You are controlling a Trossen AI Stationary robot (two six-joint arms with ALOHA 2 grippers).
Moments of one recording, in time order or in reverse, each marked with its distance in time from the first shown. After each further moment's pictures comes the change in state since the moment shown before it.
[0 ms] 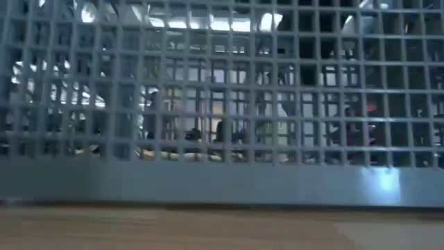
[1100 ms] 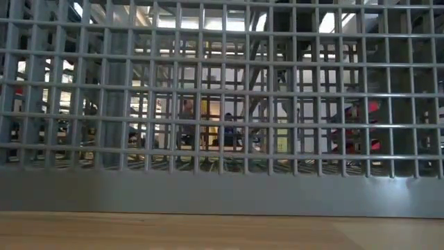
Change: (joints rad) left arm 0.000 0.000 -0.001 -0.003 -0.003 0.000; right arm 0.000 0.009 0.091 -0.009 -0.024 0.015
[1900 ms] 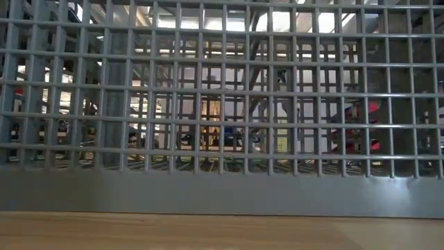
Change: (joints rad) left arm 0.000 0.000 0.000 -0.082 -0.032 0.053; right arm -0.029 -0.147 0.156 -0.067 0.433 -0.348
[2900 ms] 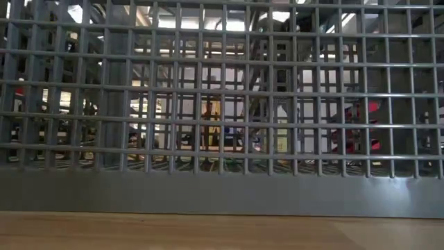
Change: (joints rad) left arm 0.252 0.488 0.012 0.273 -0.113 0.301; right arm -0.623 -0.129 -0.782 0.689 -0.387 -0.314
